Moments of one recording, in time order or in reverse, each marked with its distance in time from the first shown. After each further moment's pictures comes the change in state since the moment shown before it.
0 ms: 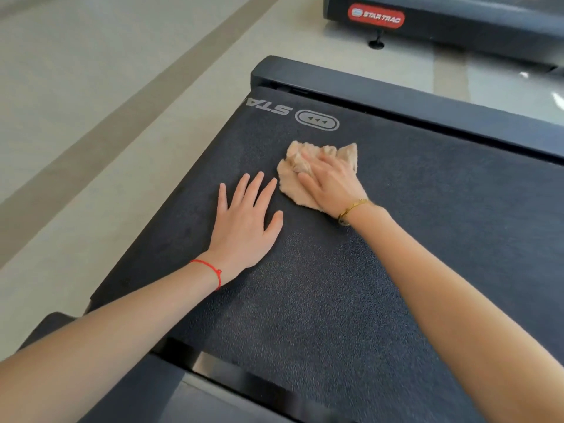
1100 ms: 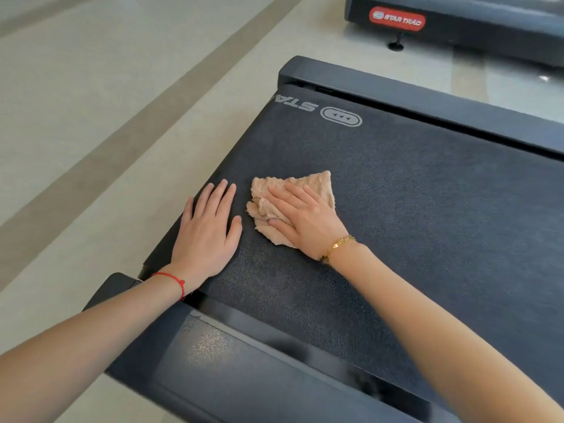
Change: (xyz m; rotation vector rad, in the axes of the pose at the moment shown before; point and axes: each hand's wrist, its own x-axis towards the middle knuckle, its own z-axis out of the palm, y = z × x) left_hand -0.081 -0.085 -0.012 -0.005 0.070 -0.128; right_hand -0.056 -0.102 0.036 -0.027 -0.085 -0.220
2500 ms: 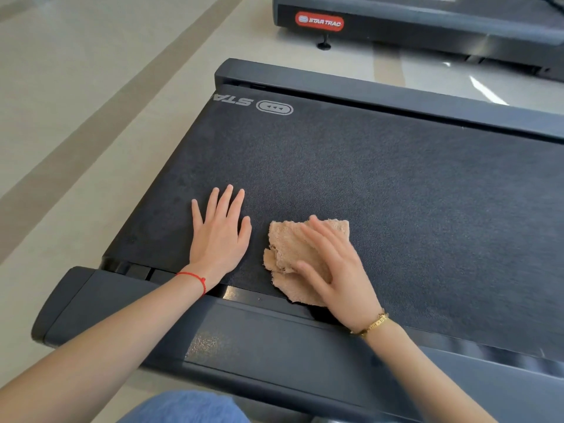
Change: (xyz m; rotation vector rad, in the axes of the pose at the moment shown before) left_hand -0.033 0.098 0.012 -0.062 0.003 0.122; right_hand -0.204 -0.033 -0.013 0.351 0.399 0.336
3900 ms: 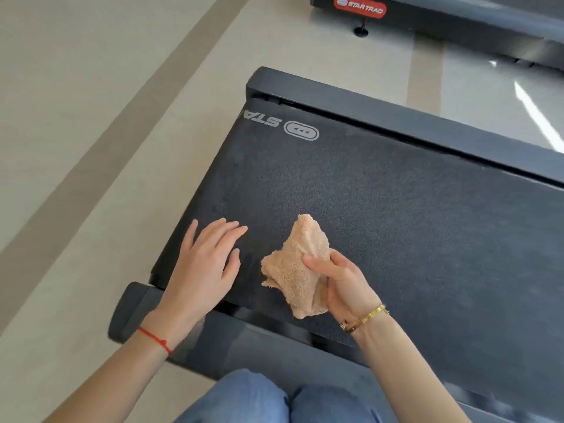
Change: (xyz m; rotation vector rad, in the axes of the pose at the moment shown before) left_hand -0.016 -0.015 -0.151 -0.162 -0.028 0.063; right_hand 0.101 -0.084 -0.083 1.309 -0.227 1.093
